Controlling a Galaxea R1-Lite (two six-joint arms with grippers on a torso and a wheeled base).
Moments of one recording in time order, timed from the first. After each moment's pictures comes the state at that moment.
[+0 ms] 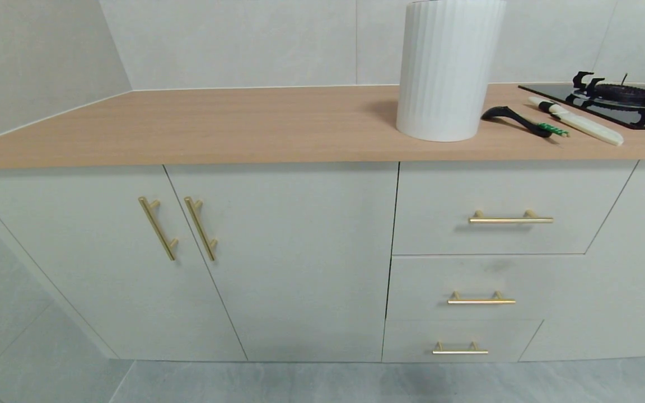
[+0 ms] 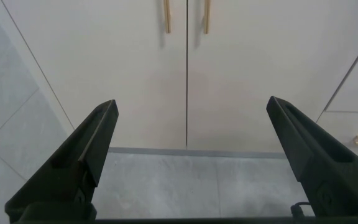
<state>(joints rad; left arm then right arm) 0.01 0.00 0.00 0.00 0.03 0.00 0.09 0.55 -0.29 0.02 0.12 0.02</state>
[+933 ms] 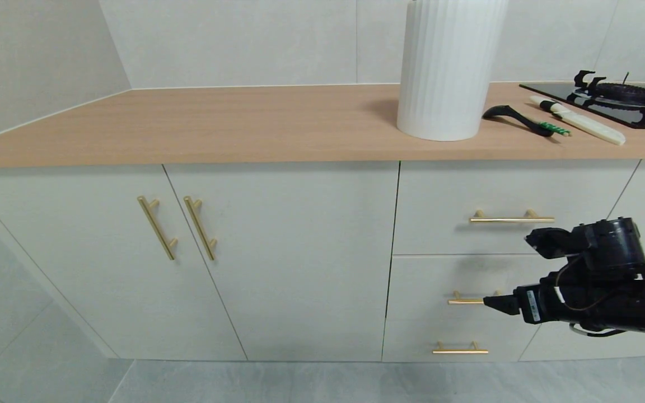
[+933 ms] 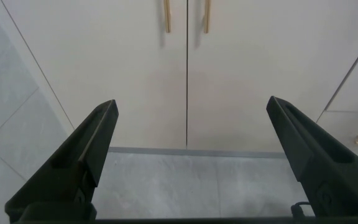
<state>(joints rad) 0.01 0.00 0.00 0.00 0.03 0.00 0.20 1.76 -0.64 -0.40 0.07 0.02</state>
